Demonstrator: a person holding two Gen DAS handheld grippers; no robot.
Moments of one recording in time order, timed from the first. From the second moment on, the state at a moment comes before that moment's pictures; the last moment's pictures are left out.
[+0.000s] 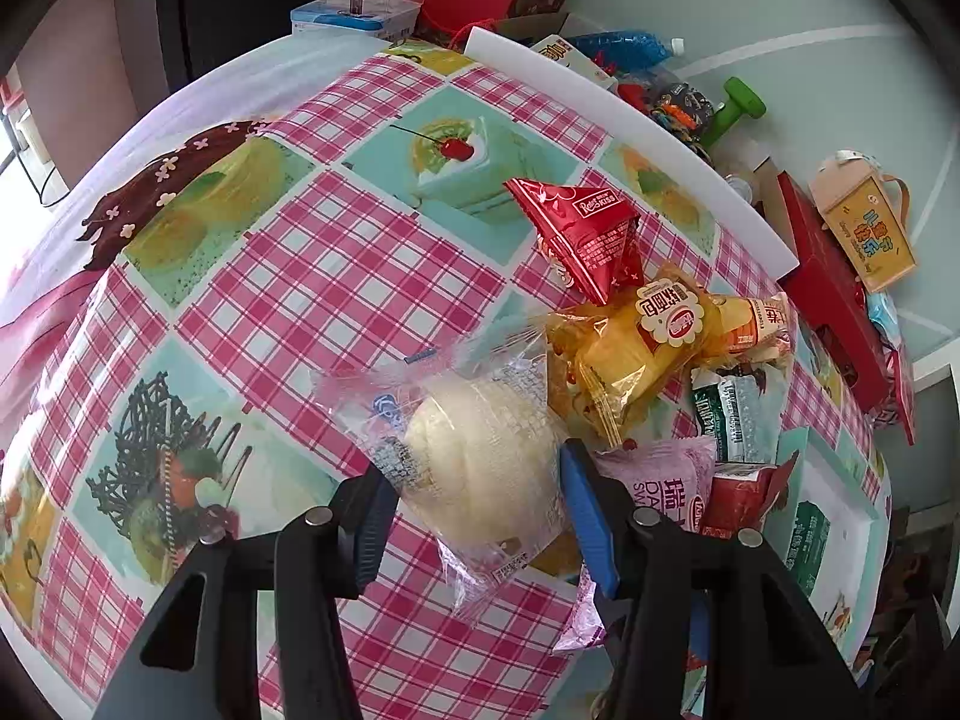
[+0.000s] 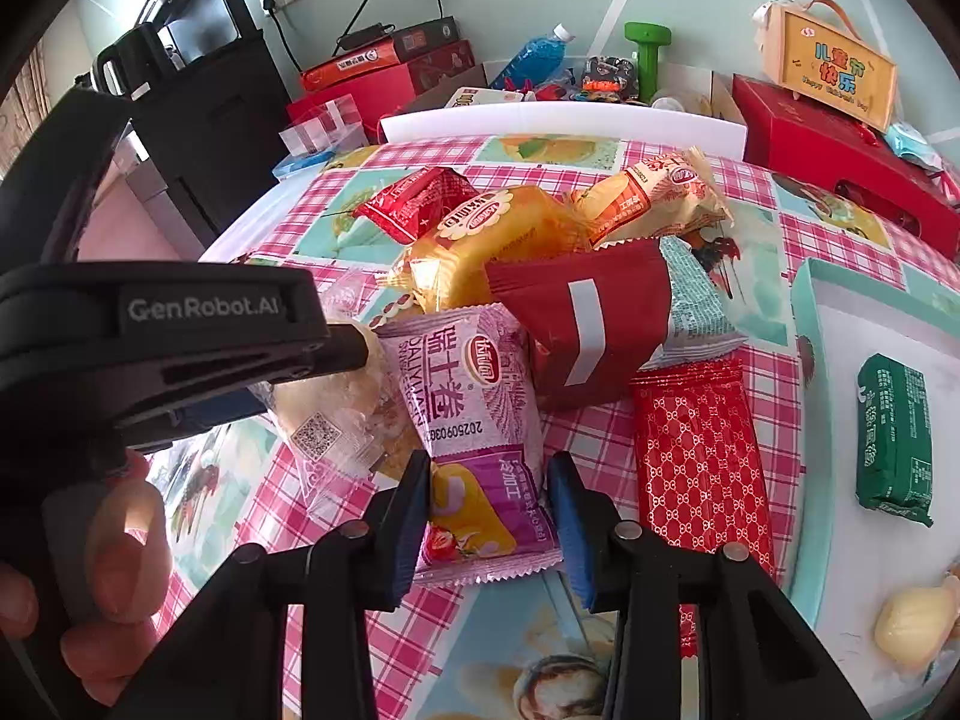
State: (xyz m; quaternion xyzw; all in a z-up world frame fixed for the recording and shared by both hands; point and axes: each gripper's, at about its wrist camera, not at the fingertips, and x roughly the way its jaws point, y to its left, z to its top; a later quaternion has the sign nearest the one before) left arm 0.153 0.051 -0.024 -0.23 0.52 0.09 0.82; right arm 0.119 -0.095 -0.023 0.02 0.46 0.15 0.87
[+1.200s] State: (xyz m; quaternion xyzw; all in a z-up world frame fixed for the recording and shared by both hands) left arm 0.133 0.047 0.013 -0.21 0.49 0.09 0.84; right arm 0.110 -0.120 -0.006 0.05 0.47 0.15 0.87
